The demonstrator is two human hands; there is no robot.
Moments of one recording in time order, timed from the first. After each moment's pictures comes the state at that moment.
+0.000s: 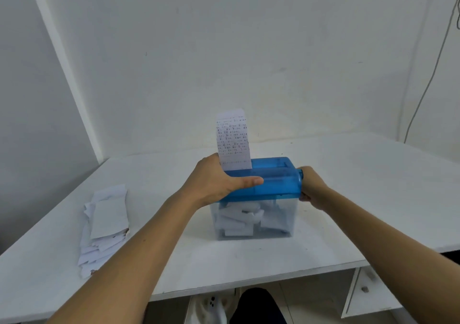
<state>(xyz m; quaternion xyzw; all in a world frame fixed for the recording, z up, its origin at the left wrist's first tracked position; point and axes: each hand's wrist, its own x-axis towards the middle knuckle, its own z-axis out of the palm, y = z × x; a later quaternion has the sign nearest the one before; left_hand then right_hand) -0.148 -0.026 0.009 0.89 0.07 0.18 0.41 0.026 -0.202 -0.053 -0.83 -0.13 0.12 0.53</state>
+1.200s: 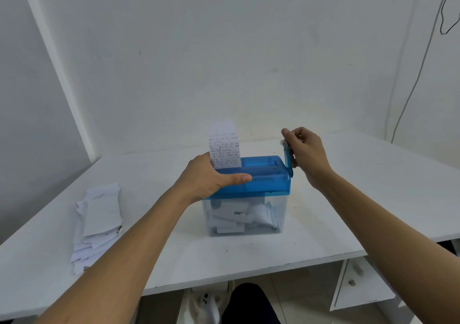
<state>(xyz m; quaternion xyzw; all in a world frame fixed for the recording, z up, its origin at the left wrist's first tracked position) -0.150 -0.025 0.008 0.88 0.08 0.17 0.44 0.006 -0.213 0.003 -0.70 -0.22 -0.07 0.67</state>
